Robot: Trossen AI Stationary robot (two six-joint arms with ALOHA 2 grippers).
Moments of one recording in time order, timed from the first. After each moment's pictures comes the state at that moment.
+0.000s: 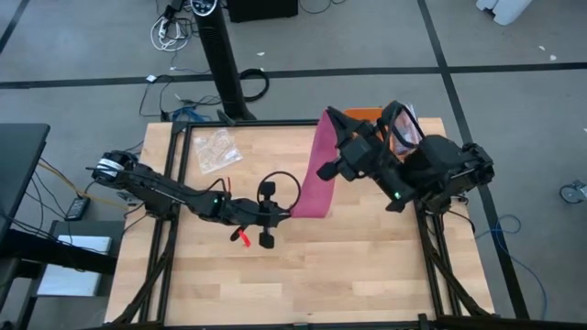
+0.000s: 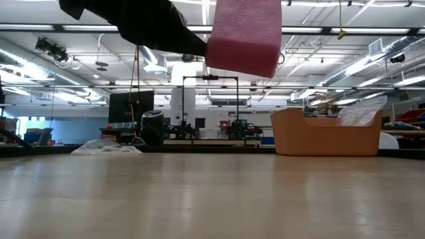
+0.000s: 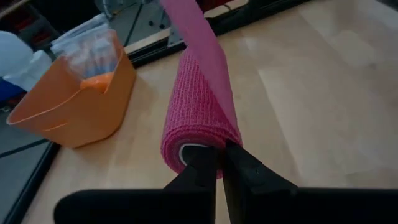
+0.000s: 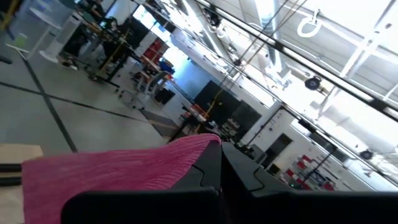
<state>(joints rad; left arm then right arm) -0.27 1.48 0.81 0.25 -0.38 0.22 0.41 1.63 1.99 0.23 1.25 -1.22</state>
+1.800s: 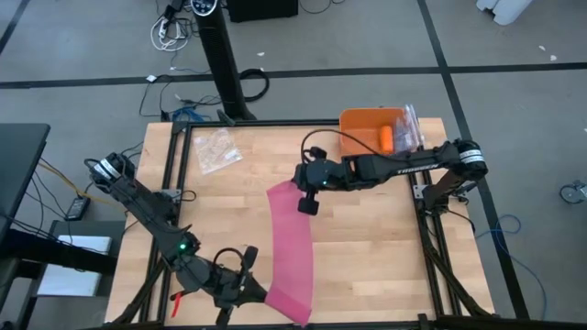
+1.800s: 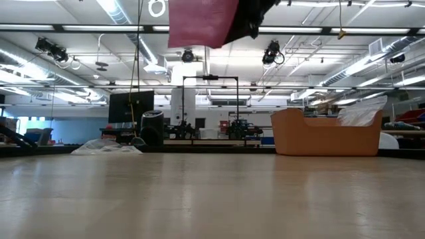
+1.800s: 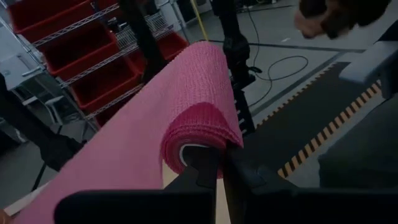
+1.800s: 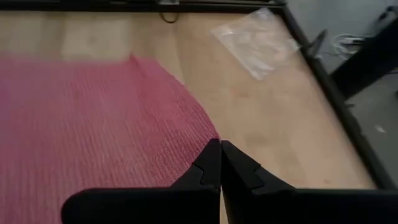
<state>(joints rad) -0.80 1.48 1.03 0.30 -0.42 0.31 0.08 1.63 1.40 -0.46 0.33 0.07</state>
